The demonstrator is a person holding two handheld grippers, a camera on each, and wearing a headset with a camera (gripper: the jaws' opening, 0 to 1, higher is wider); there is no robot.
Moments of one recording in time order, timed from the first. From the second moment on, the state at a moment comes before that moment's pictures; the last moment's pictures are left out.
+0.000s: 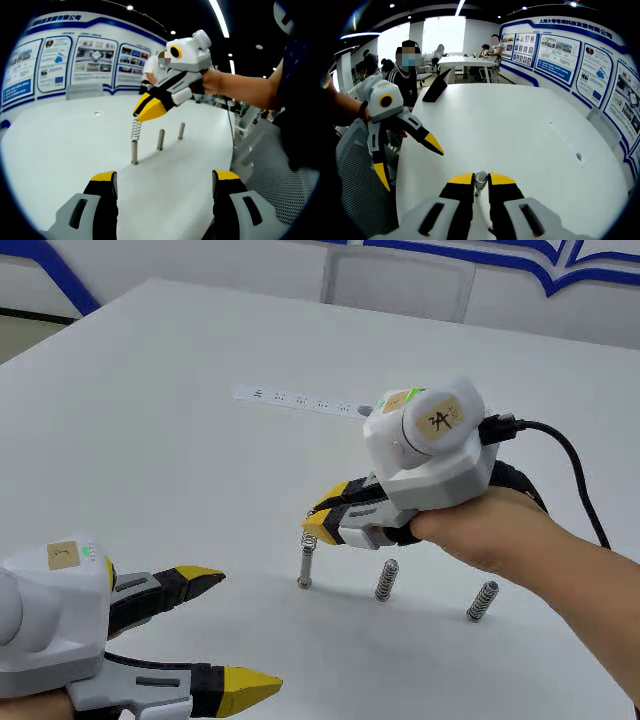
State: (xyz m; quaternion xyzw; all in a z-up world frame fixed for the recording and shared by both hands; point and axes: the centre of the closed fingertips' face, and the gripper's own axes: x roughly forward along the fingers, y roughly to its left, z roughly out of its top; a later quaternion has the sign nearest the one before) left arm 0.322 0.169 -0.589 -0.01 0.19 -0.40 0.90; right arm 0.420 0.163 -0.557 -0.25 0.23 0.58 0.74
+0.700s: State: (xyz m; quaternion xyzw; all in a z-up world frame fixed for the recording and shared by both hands) left arm 0.322 0.172 -0.591 -0.02 0.19 -0.40 0.90; right arm 0.424 0.163 -0.578 -0.25 0.25 0.58 0.74
